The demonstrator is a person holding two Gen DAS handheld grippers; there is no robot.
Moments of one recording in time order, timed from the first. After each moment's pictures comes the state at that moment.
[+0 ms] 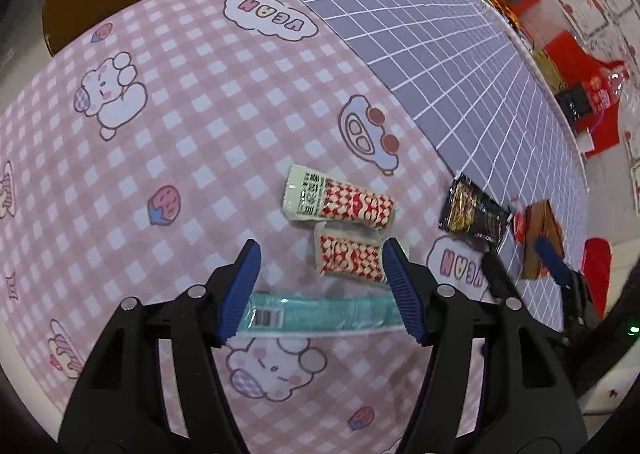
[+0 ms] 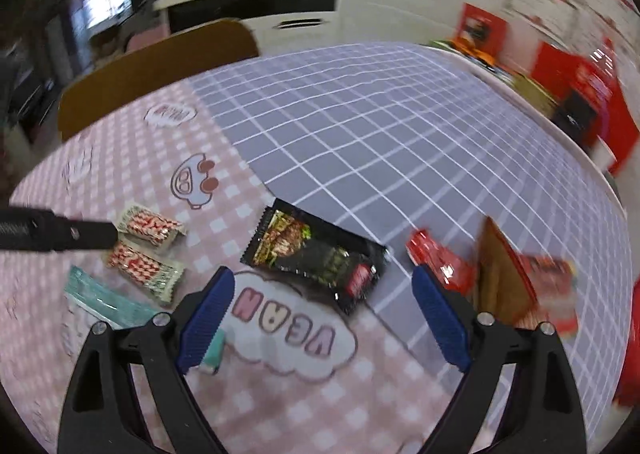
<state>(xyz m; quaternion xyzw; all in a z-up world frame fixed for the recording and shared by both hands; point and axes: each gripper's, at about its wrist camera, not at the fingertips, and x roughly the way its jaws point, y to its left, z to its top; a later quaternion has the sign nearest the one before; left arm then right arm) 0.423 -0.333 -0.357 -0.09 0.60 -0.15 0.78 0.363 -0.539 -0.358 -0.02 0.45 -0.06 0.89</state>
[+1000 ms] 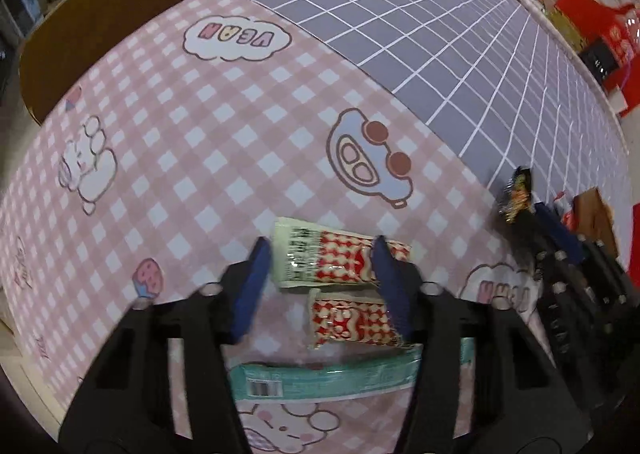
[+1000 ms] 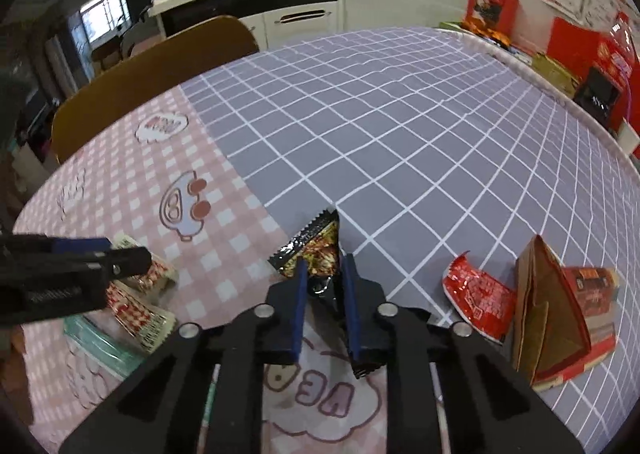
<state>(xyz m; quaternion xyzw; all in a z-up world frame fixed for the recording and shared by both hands) 0.456 -0.385 -0.375 0.03 0.59 -0.13 0.80 0.400 -0.553 -0.370 0.05 0.46 -0.06 0.89</state>
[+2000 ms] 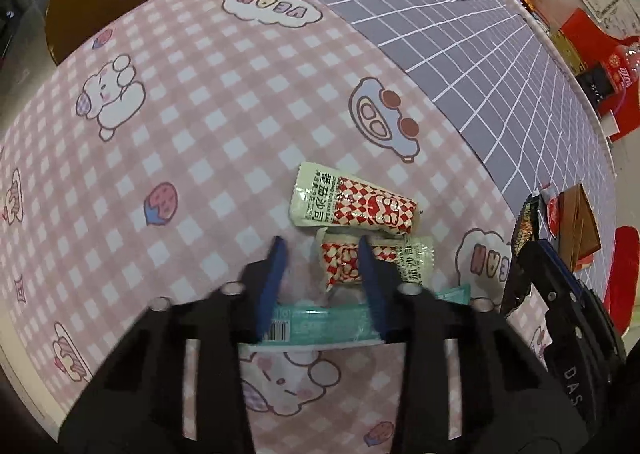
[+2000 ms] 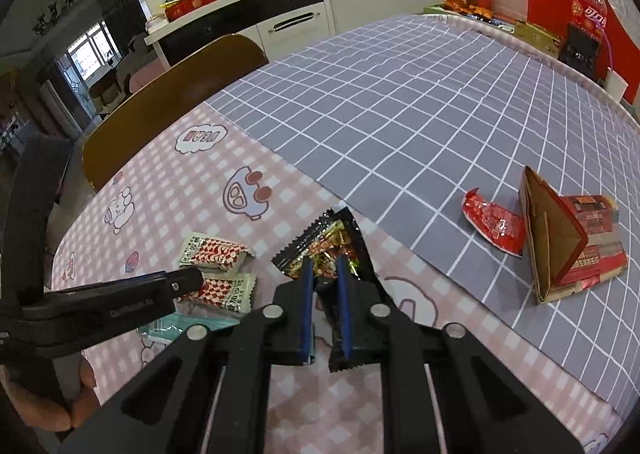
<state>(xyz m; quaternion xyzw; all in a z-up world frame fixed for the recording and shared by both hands) 0.417 -0.352 -0.372 -0.04 0.60 -0.12 0.79 0.357 -0.524 -0.342 0.13 0.45 -0.06 0.88</state>
